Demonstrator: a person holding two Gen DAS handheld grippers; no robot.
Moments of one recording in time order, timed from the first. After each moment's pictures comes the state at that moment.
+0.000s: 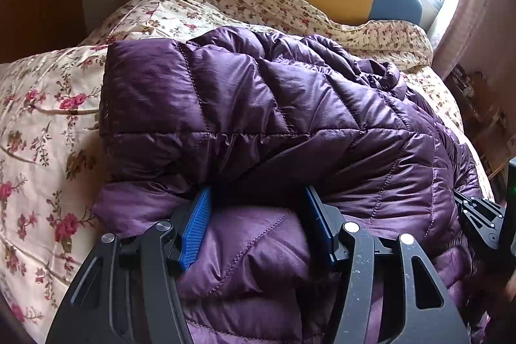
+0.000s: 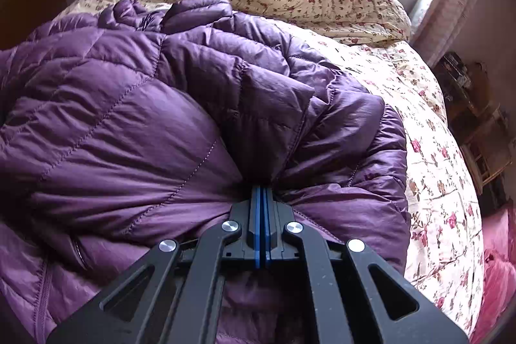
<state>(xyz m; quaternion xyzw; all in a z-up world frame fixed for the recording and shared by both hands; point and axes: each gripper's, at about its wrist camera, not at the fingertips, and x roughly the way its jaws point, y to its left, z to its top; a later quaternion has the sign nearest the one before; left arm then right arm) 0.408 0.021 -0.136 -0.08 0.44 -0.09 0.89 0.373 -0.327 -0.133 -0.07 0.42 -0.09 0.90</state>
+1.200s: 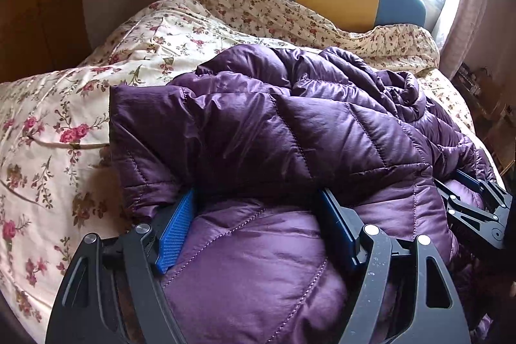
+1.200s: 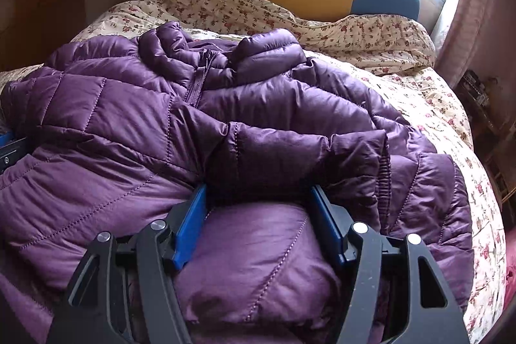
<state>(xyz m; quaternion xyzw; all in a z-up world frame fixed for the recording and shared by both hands) 0.434 0.032 -0.142 -0.05 0.42 -0.08 0.90 0.418 -0.265 -0.138 -0.07 0.38 -0.04 0.92</state>
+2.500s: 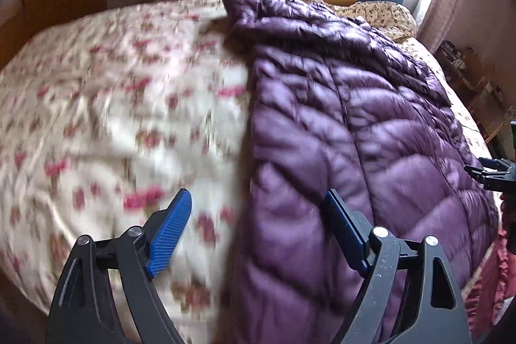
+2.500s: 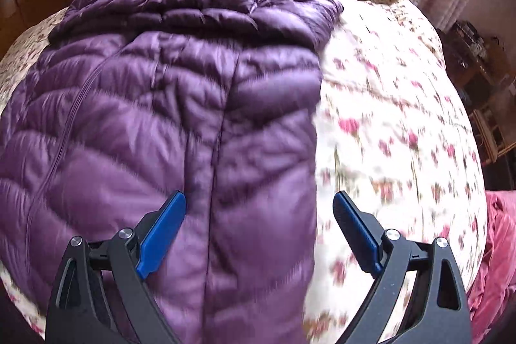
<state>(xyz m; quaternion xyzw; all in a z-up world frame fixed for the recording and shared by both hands) 0.151 0.100 -0.134 -0.06 0.45 -0.09 0.88 0.144 -0.369 -0.142 -0.04 0.49 -0.01 0.87</state>
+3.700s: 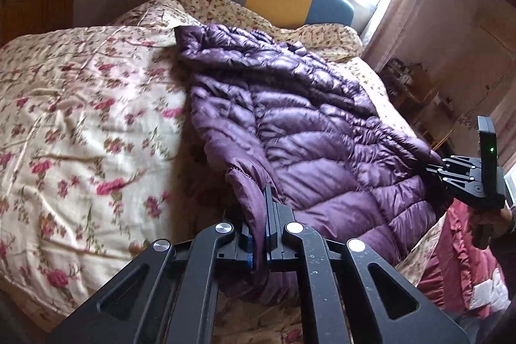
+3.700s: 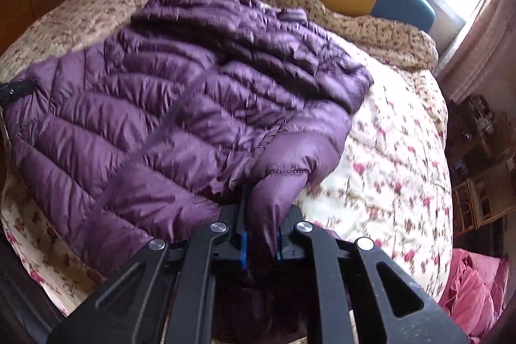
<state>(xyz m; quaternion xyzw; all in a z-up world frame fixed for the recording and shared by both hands) 0.115 0.082 -0.076 -0.11 0.40 -0.19 0.89 0.101 -0.296 -0.077 -0.16 0.42 0.06 0.89</state>
